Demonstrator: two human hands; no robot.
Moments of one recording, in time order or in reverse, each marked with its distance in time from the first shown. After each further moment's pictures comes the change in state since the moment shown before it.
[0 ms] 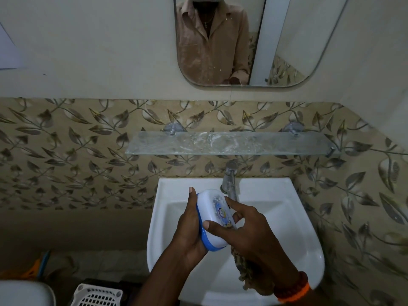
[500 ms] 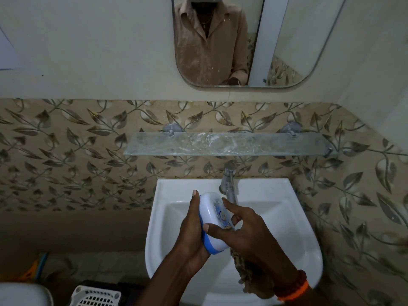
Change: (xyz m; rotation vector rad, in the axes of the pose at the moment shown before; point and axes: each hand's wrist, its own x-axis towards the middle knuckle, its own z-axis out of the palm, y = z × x) left_hand 0.002 -0.014 0.001 -0.070 -0.015 -0.022; right_hand 0.004 0.011 -0.001 -0.043 -0.032 0.046
